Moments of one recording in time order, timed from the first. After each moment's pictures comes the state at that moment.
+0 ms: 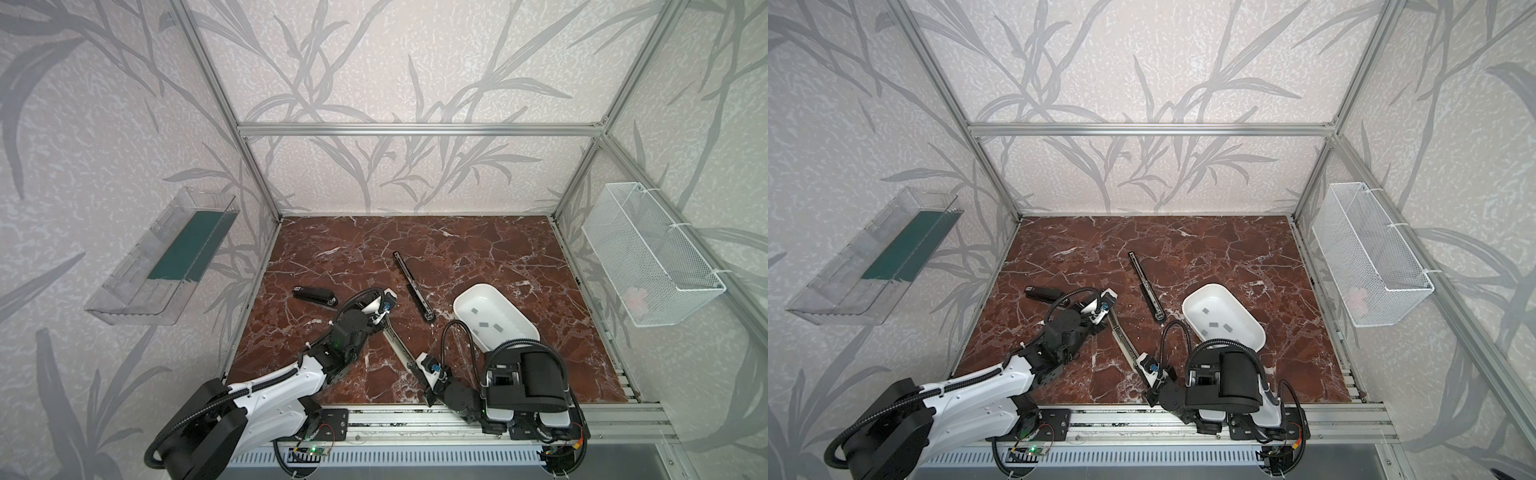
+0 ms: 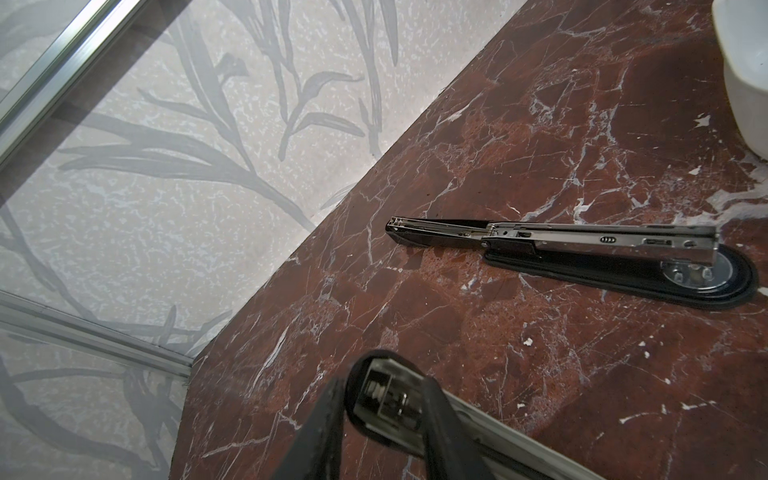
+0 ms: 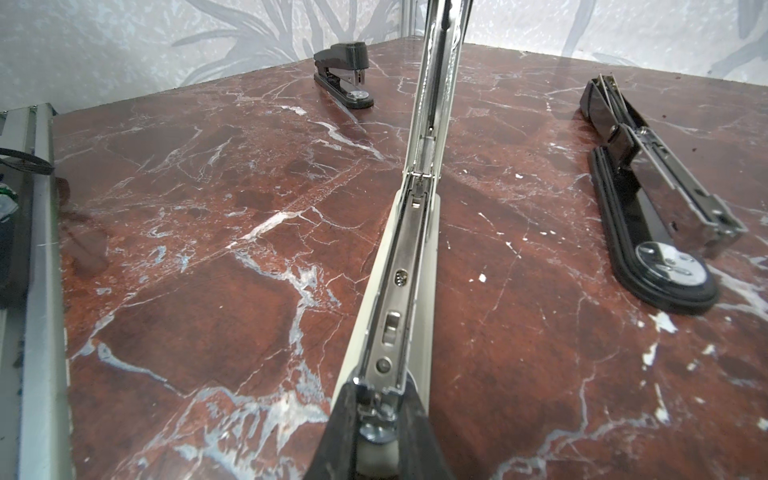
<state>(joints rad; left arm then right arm) -0.71 1.07 0.29 0.51 -0.40 0.52 1.45 2.01 0.26 1.41 0.57 0.24</state>
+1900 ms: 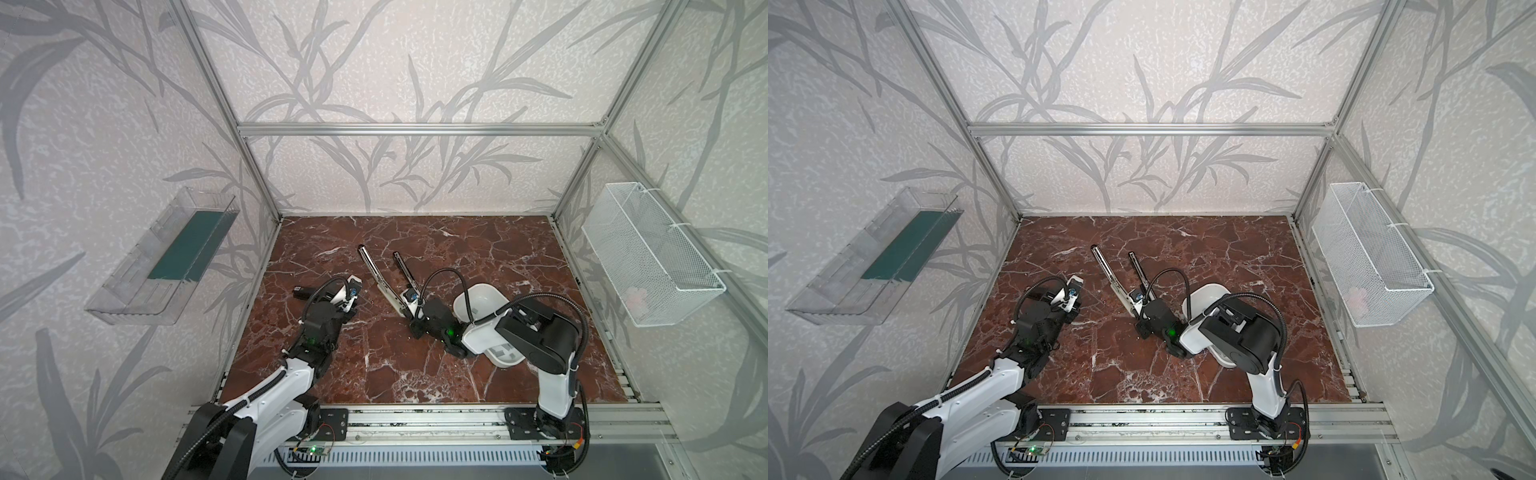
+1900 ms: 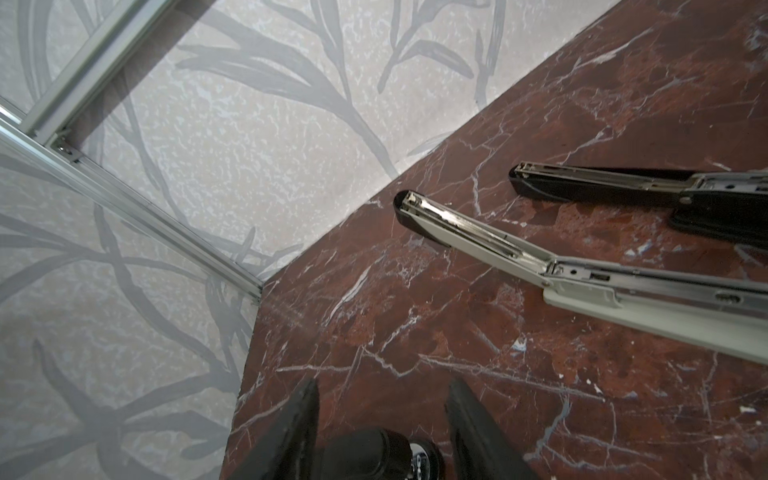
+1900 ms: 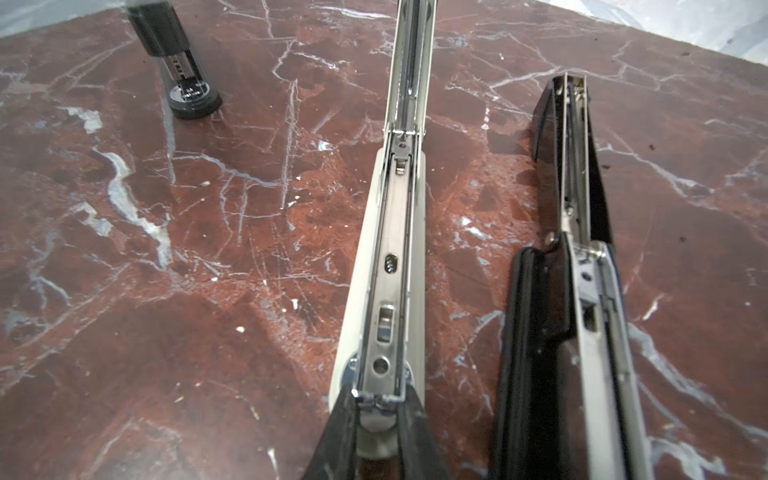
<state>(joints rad) -0.33 1.00 0.22 0.56 -0.28 0.55 0.88 1.95 0.73 0.69 0.10 0.05</state>
